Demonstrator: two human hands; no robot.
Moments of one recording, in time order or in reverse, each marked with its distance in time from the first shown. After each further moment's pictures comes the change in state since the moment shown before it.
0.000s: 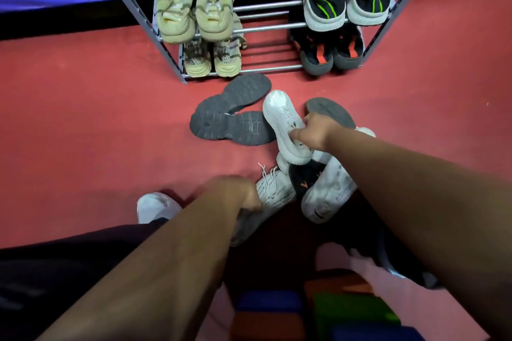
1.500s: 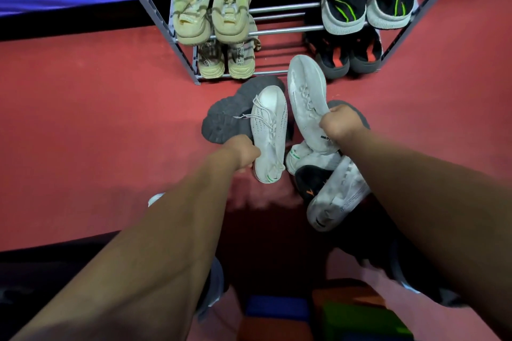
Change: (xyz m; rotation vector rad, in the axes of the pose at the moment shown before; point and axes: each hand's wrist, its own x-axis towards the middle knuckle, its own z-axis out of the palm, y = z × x) left_hand 0.021 -0.030 -0.067 -0.805 0.264 0.018; right_hand 0.012 -0.004 -0.015 0.259 0.198 0.187
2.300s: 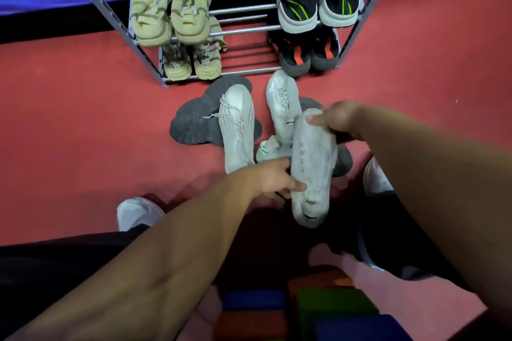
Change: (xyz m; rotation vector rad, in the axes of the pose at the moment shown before) left_hand -0.039 0.048 0.120 -0.113 -0.547 0.205; right_hand -0.008 0.046 -0.072 0.112 -0.324 0.097
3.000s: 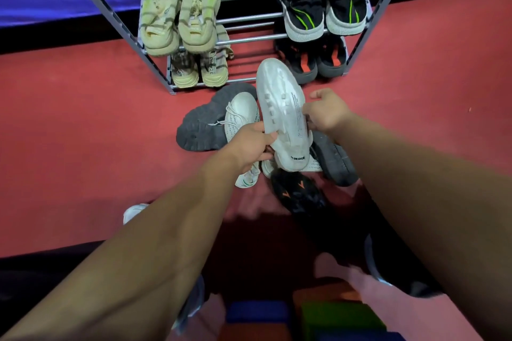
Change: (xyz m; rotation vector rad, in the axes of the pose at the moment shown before) left_hand -0.013 0.031 -0.068 -0.433 0.408 0.191; right_hand 0.009 -0.036 0.025 0.260 0.202 -0.285
